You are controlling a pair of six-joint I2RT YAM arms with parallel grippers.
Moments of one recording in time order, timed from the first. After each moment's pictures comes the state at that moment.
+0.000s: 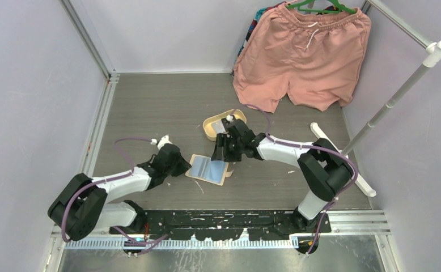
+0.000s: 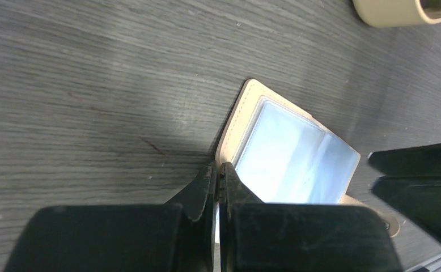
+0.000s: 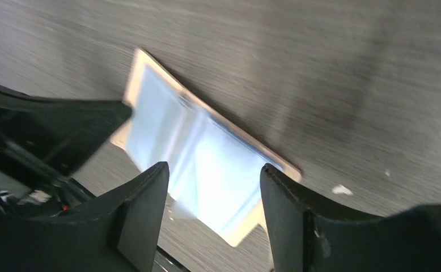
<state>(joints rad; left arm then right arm) -0.63 1.25 0.38 0.07 -0.15 -0.98 0.72 1.66 0.89 -0.14 -0.23 0.72</state>
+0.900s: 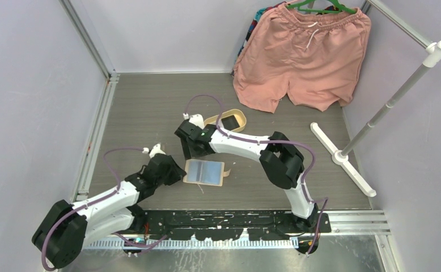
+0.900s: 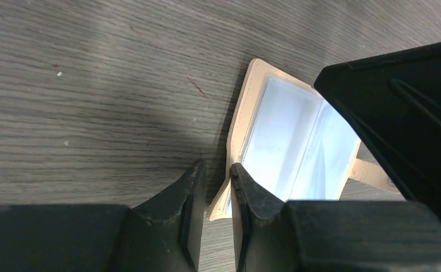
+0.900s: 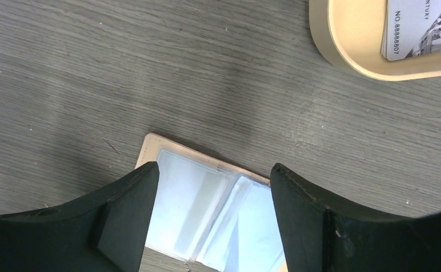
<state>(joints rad) -0.63 0.97 0.26 -0.07 -0.13 -0.98 1.02 2.05 1.61 -0.64 0.32 0.66</state>
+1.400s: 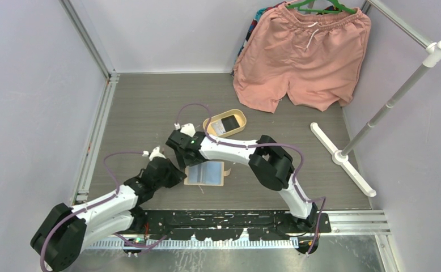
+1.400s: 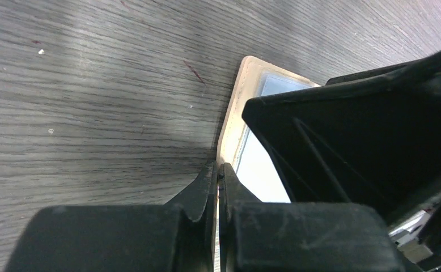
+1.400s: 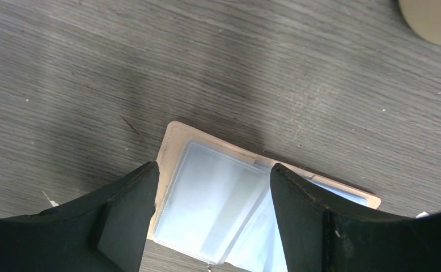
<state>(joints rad) -0.63 0.93 0.19 0.01 -0.09 -1.02 1.09 2.14 1.68 -0.70 0.32 0.69</state>
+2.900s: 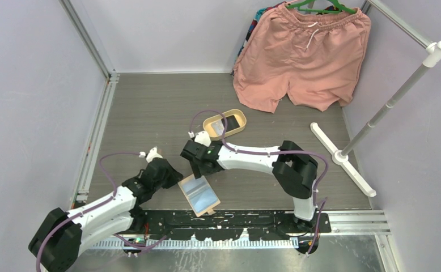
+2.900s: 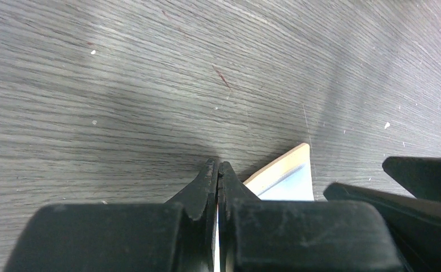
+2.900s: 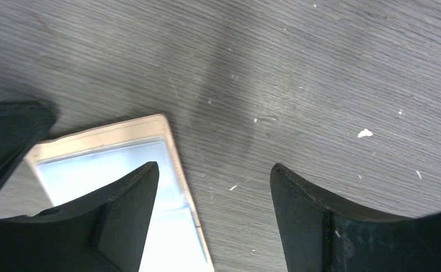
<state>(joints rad) -0.63 0.87 0.19 -0.09 -0.17 -1.03 1.13 1.91 1.38 -0.71 0.37 0.71</state>
